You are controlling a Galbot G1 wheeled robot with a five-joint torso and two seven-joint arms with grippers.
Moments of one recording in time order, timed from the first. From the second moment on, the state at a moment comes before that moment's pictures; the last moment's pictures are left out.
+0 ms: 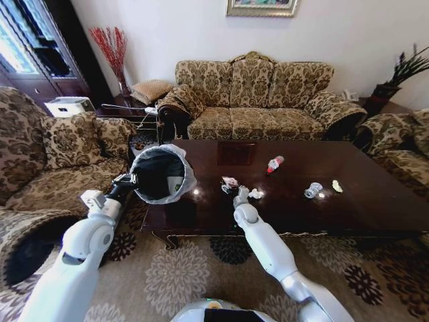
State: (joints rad) left arm 1.33 -1.05 -0.82 -2.19 -0.60 0.37 -0.07; right arm -0.70 1.40 0.03 1.25 0.48 -0.15 0.28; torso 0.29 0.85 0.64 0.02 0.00
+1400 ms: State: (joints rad) left arm 1.34 -1.06 -0.81 -2.21 -0.58 0.38 -0.06; right arm -0.66 1.17 -0.05 1.56 0.63 -0.24 0.33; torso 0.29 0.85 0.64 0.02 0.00
